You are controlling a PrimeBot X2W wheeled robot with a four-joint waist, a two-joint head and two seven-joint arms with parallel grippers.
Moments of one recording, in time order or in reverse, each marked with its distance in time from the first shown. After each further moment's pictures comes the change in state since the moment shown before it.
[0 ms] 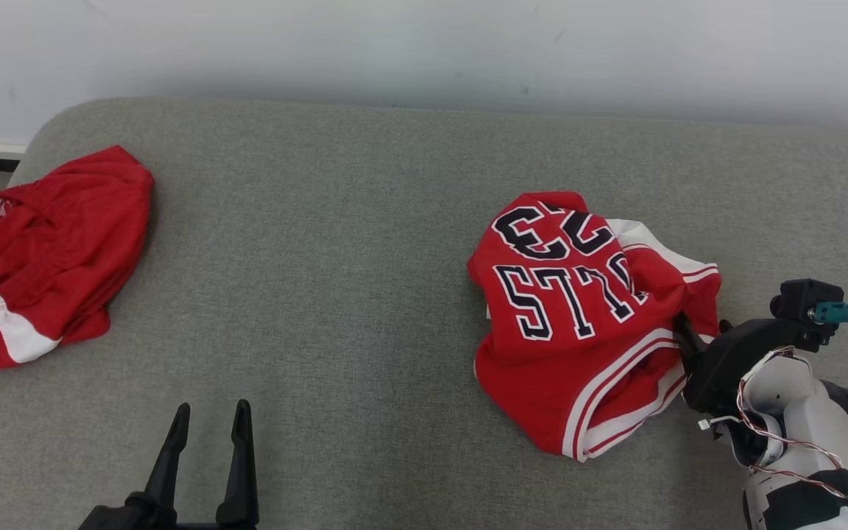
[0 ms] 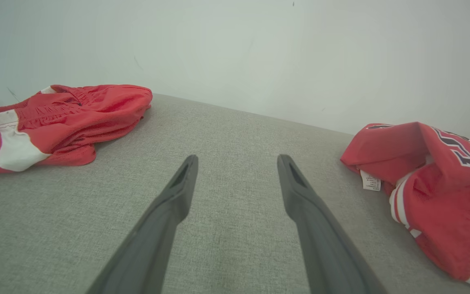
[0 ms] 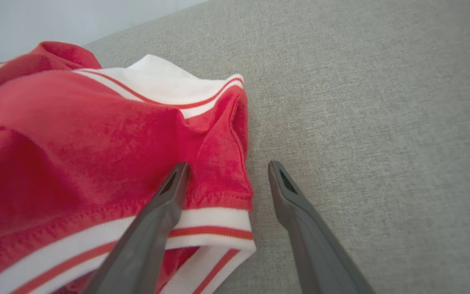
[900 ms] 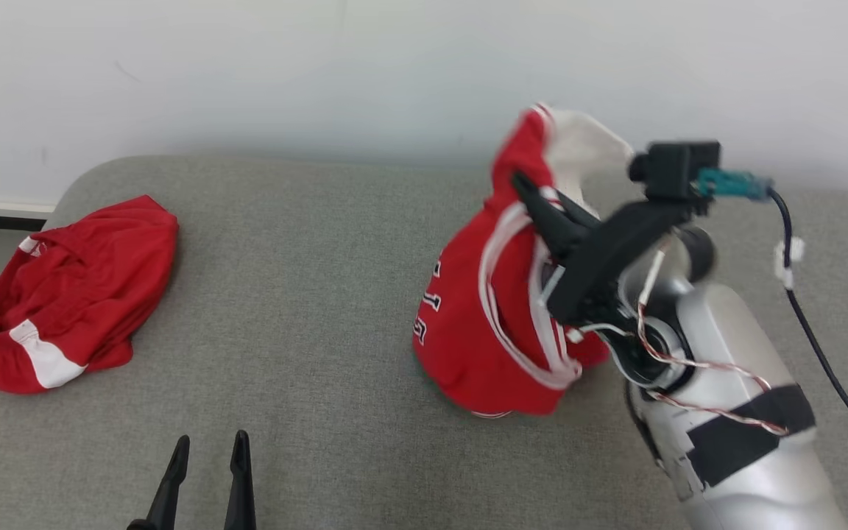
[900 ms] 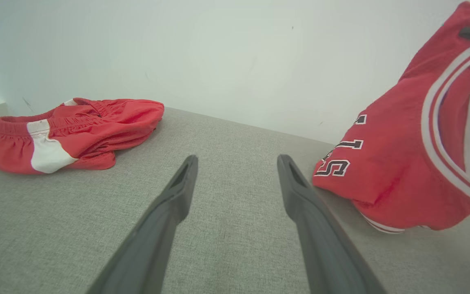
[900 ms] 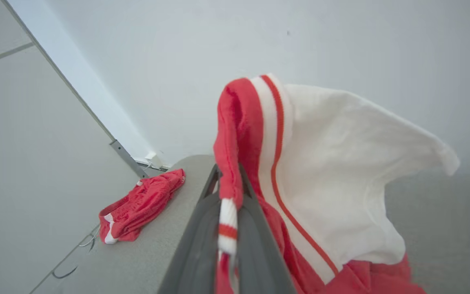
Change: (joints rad) left arm 0.053 0.000 0.007 0.012 -0.004 0.000 0.000; right arm -0.160 0.022 0.470 -0.310 0.367 0.000 0.022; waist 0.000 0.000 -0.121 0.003
